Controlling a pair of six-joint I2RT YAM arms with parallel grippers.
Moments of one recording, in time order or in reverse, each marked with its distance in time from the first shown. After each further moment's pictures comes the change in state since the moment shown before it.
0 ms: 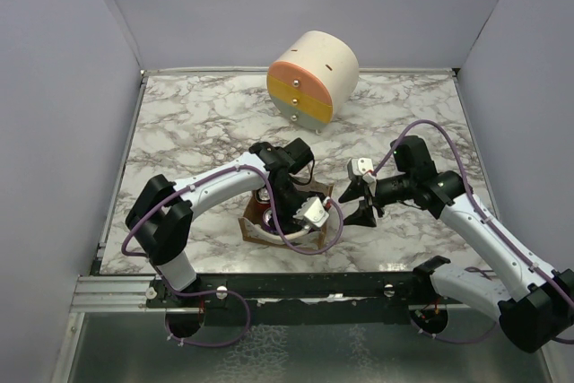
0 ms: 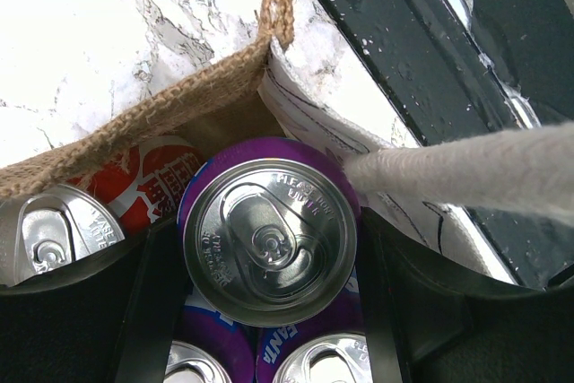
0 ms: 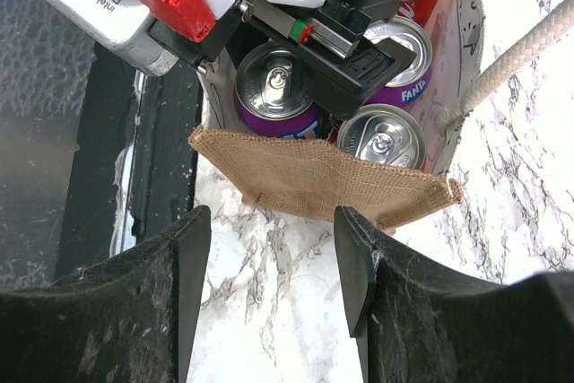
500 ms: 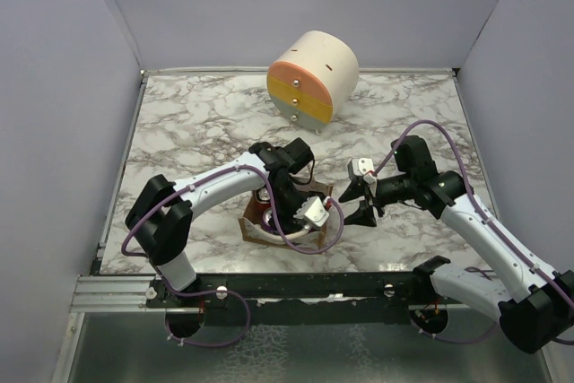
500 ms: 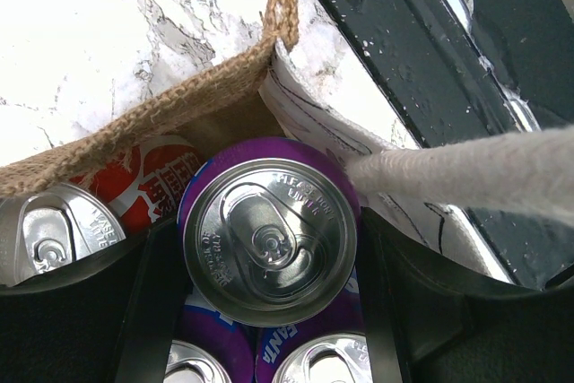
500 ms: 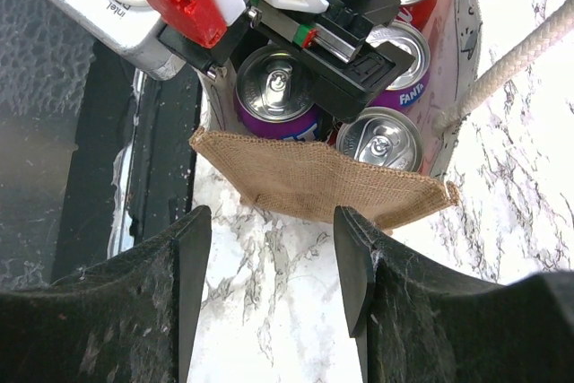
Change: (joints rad) left arm 0.000 -0.001 0.000 0.004 0.000 -0.010; right arm 0.002 -0.005 0.005 -0.005 0.000 -0.007
